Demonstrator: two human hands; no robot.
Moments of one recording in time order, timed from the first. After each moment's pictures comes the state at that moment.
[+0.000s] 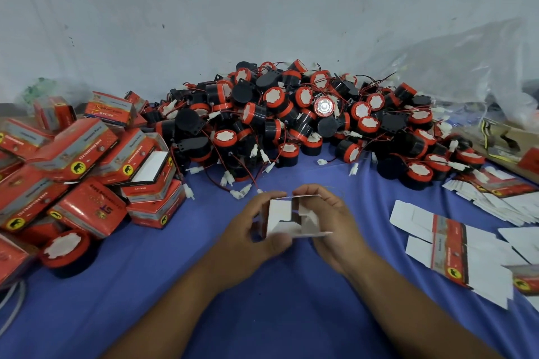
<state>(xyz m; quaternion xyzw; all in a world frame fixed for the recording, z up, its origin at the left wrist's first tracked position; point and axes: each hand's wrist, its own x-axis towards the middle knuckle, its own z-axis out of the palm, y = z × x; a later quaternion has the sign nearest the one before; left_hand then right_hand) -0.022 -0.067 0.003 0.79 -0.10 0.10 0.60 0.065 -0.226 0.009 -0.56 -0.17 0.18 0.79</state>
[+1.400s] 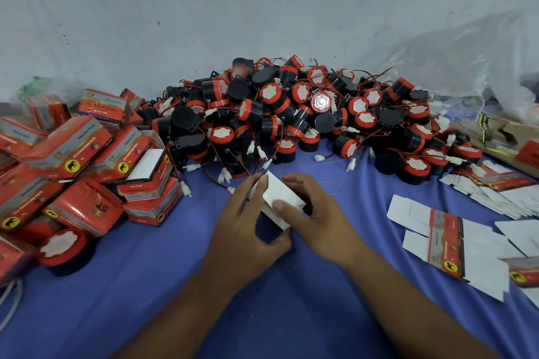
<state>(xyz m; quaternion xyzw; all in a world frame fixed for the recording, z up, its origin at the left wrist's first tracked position) -0.022 -0.086 0.000 0.88 -0.05 0.38 0.27 0.063 -0.232 0.011 -0.73 -0.35 0.05 0.58</state>
